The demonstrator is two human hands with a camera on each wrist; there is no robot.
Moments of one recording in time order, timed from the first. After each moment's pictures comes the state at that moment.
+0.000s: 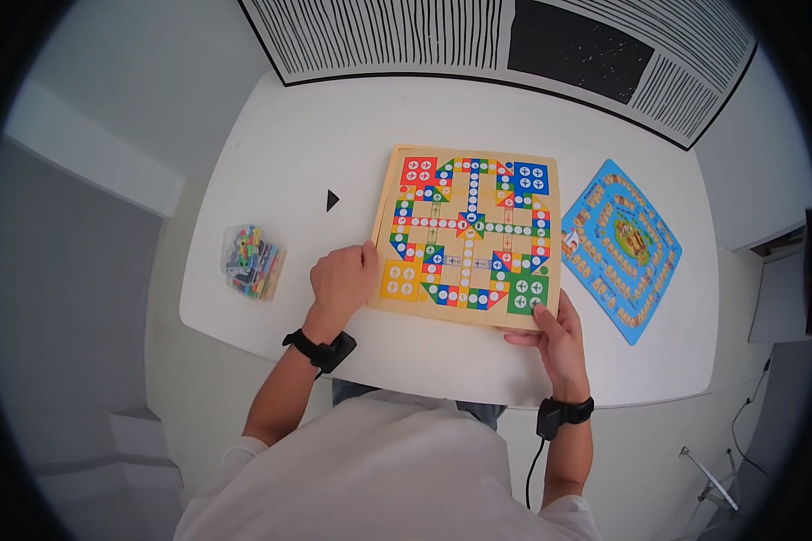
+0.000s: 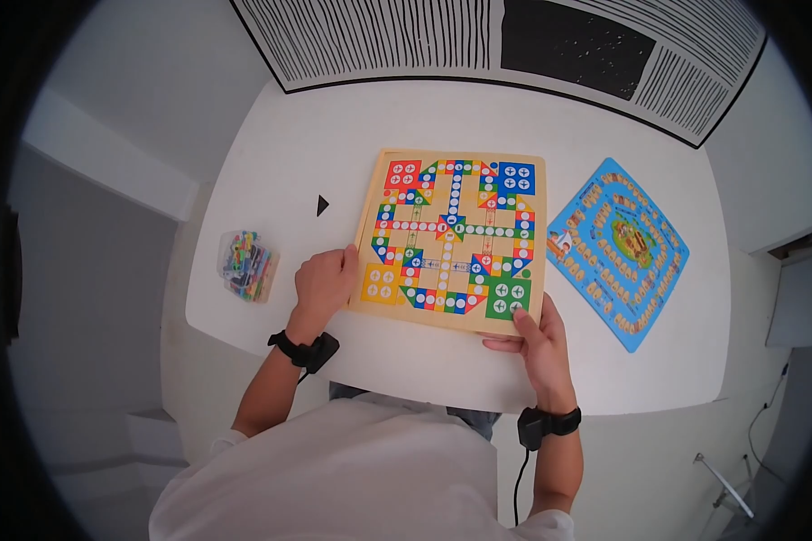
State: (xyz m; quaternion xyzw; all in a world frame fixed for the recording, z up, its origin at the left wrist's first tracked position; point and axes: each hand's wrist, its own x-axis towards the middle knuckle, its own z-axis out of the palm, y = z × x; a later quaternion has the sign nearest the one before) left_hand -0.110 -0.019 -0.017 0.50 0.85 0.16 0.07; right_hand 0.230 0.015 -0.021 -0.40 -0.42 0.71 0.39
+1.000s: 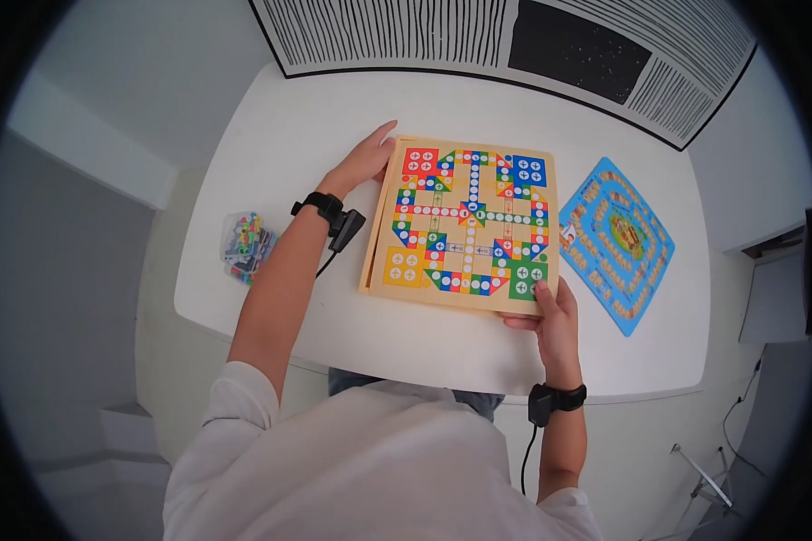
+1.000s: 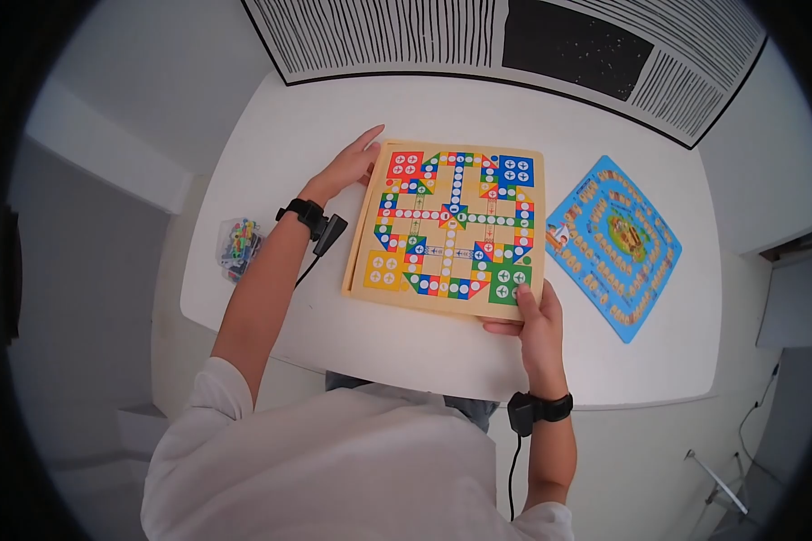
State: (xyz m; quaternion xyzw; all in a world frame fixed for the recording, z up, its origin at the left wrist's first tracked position) left_hand -0.184 0.146 -0.005 0.52 0.66 0.37 0.39; right_hand 0.214 0.013 -0.016 -0.45 -0.43 0.66 0.42
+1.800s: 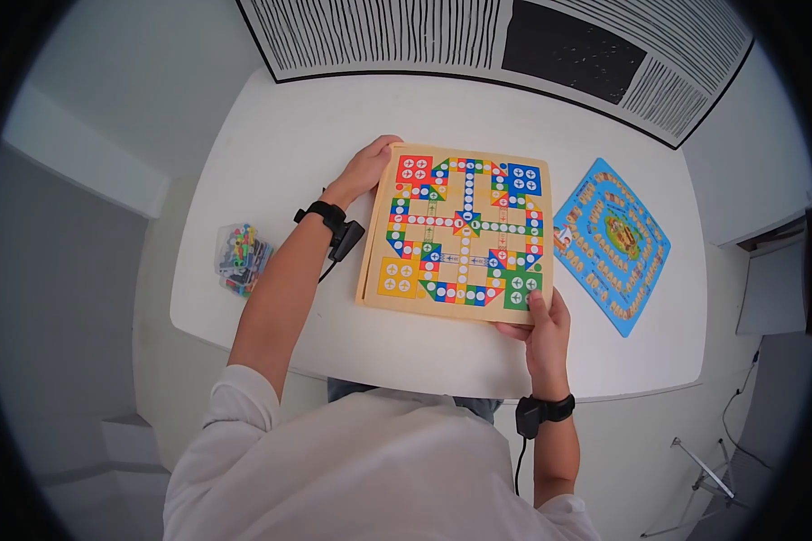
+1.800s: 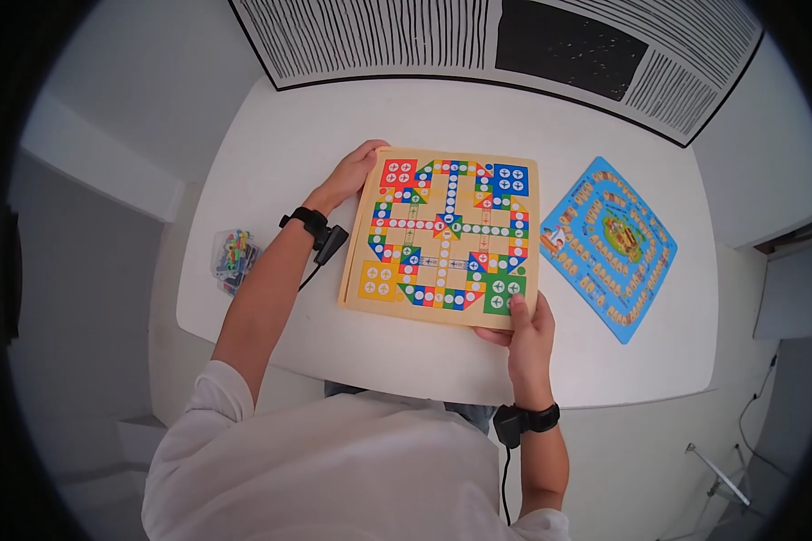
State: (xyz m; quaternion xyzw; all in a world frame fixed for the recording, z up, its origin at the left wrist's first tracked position) left_hand -0.192 0.174 -0.042 0.57 0.61 0.42 0.36; right_hand 0.199 0.006 -0.018 -0.48 -0.39 0.63 0.47
